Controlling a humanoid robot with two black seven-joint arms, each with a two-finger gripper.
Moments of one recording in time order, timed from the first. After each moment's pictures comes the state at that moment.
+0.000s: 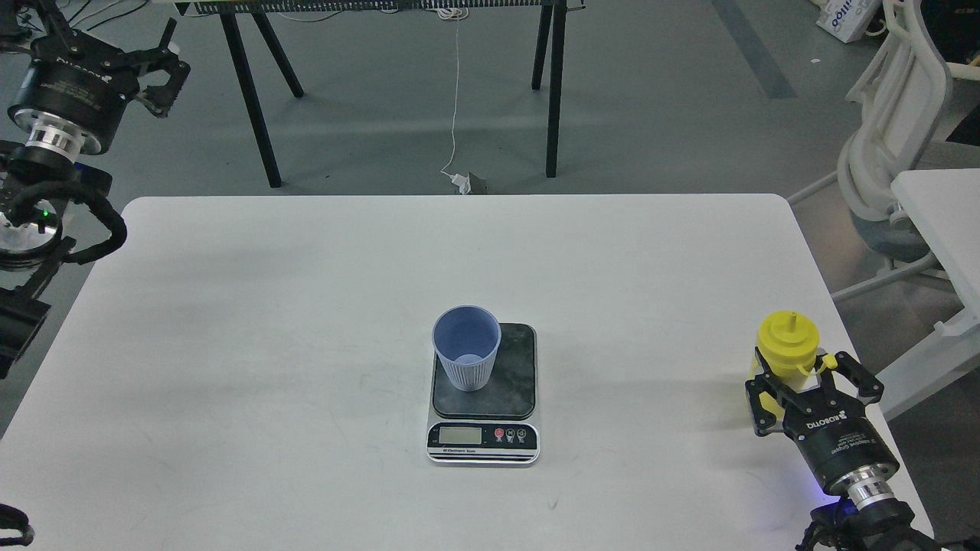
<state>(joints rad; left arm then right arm) -0.75 0.58 -0.96 -0.85 -0.33 -0.41 -0.19 -0.16 -0.54 0.94 1.35 0.41 0.49 0.32</state>
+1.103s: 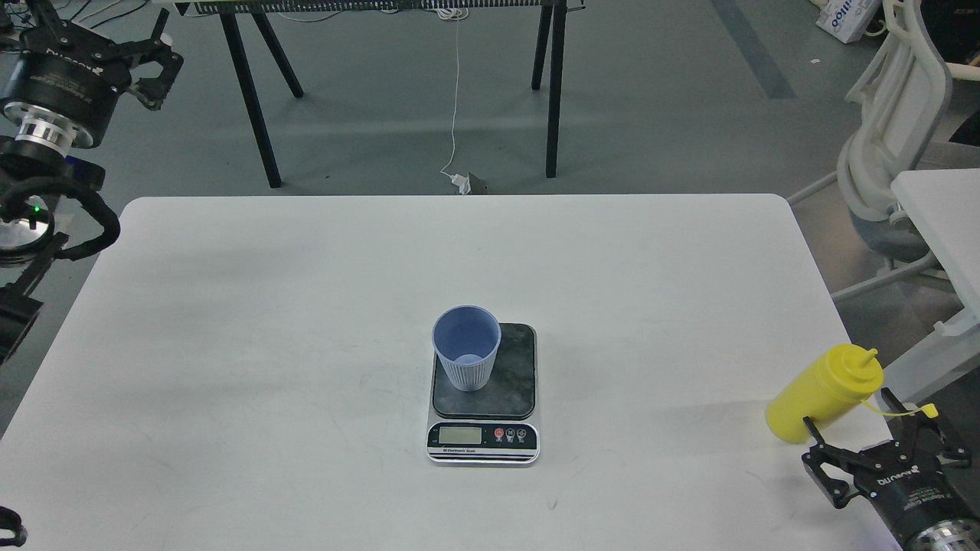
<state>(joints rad) -0.75 0.59 -0.97 -0.88 -0.33 -0.40 -0.20 -0.33 -0.73 0.98 1.31 0.40 0.49 0.33</state>
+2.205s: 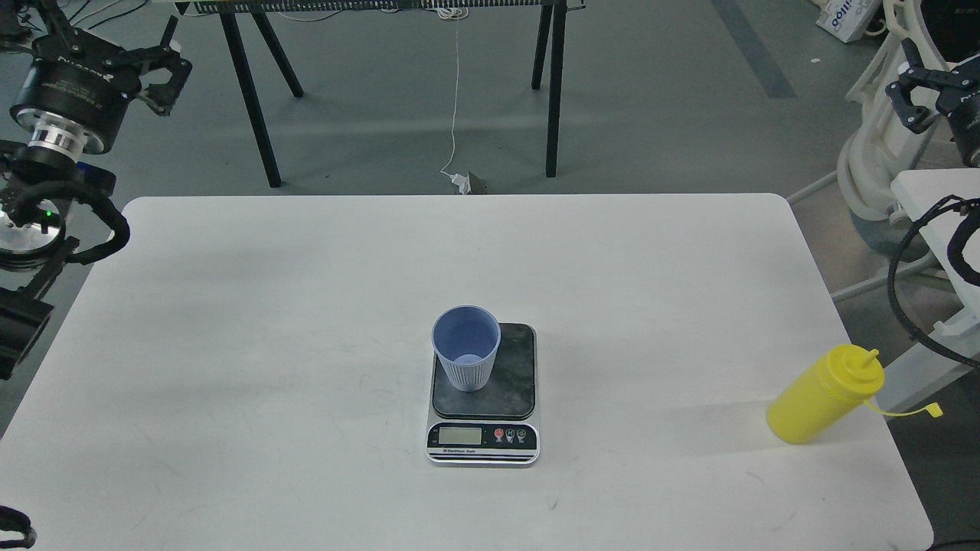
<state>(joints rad) -0.74 0.57 -0.97 -0.87 -0.33 -0.40 -0.20 0.88 -0.57 0.79 0.53 0.17 0.49 0.30</state>
